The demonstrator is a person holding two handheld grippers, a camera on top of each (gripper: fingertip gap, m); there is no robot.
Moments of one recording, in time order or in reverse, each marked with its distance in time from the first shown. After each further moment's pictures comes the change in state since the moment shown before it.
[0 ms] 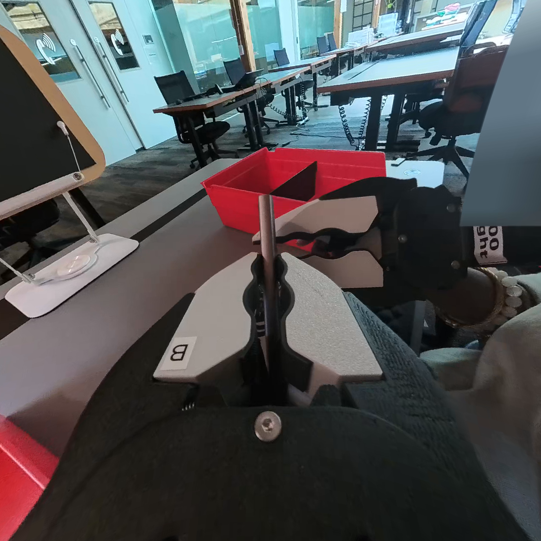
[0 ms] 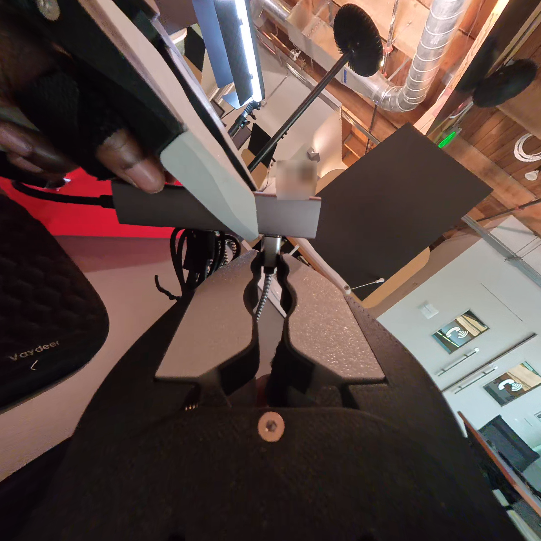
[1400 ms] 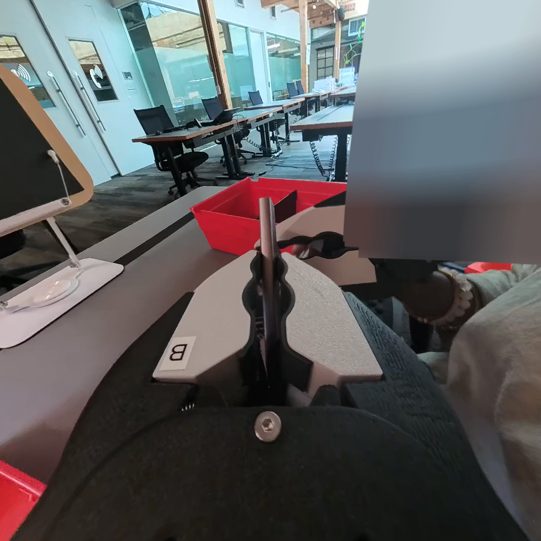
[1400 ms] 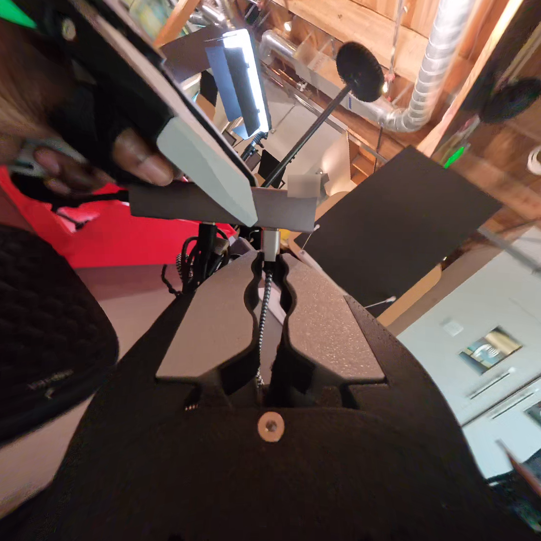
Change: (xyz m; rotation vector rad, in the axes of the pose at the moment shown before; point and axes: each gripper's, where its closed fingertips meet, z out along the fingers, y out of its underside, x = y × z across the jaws) left arm -0.004 -0.020 -0.018 0.107 0.095 -0.033; right arm 0.006 -0.020 -0.001 0.081 -0.040 0.030
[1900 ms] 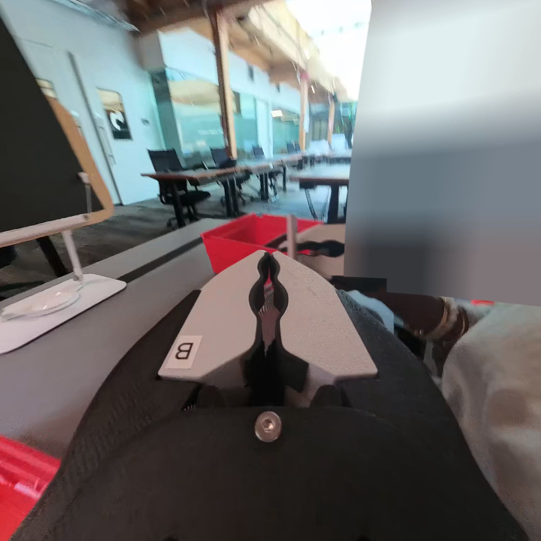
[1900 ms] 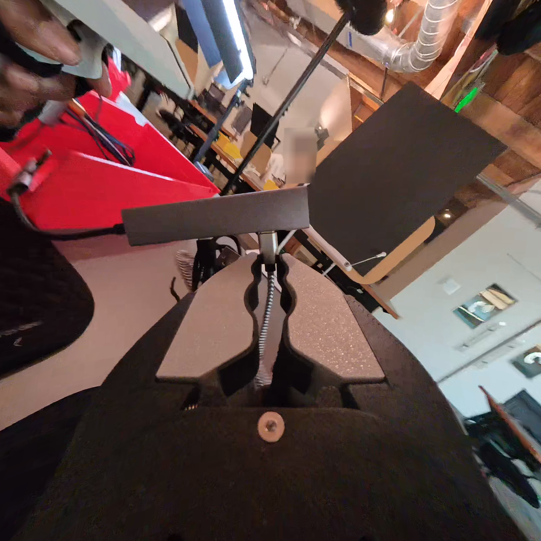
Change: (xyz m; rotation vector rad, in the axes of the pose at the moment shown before) left arm -0.017 -0.015 -0.027 0.162 0.003 -0.080; right arm 0.025 0.037 -0.018 -0.139 0.023 0.073
